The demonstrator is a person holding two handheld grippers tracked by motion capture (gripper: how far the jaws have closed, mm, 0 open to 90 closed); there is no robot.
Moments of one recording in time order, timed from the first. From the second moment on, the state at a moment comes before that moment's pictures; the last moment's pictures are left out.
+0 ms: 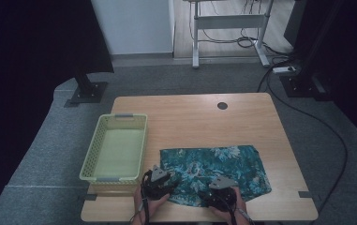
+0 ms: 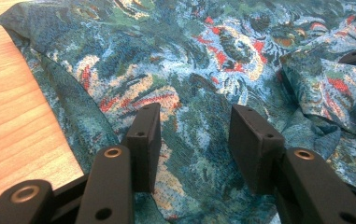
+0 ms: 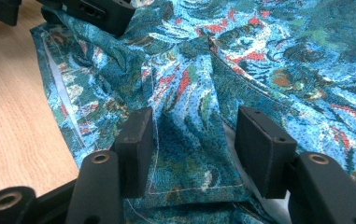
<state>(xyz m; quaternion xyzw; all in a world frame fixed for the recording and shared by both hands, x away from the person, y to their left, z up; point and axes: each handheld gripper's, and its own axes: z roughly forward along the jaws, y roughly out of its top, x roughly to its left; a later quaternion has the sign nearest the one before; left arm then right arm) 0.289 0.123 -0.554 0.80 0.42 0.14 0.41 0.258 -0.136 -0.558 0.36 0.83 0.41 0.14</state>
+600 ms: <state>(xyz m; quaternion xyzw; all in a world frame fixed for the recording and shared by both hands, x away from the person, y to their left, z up) 0.292 0.095 -0.554 0.81 0.41 0.13 0.41 0.257 -0.166 -0.559 0.37 0.82 0.41 0.14</state>
